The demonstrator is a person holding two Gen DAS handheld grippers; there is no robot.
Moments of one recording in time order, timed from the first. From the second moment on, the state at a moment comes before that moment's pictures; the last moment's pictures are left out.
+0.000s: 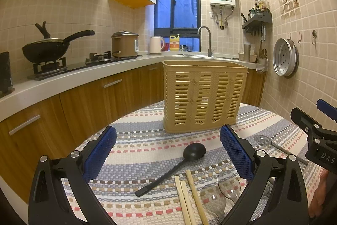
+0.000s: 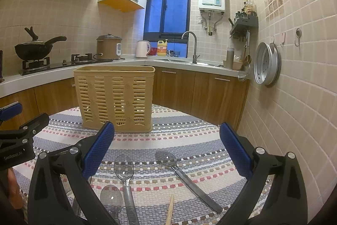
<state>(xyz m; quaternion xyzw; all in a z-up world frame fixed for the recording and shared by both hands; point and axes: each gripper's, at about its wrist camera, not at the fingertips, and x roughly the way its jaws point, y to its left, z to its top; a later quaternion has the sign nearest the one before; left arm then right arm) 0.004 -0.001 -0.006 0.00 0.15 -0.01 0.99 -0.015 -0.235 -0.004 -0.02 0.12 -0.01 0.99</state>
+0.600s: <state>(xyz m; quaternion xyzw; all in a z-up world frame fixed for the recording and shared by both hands) 0.004 0.001 -0.013 0.00 0.16 -0.01 0.99 -0.010 -0.240 -0.004 -0.01 0.13 -0.01 0.99</state>
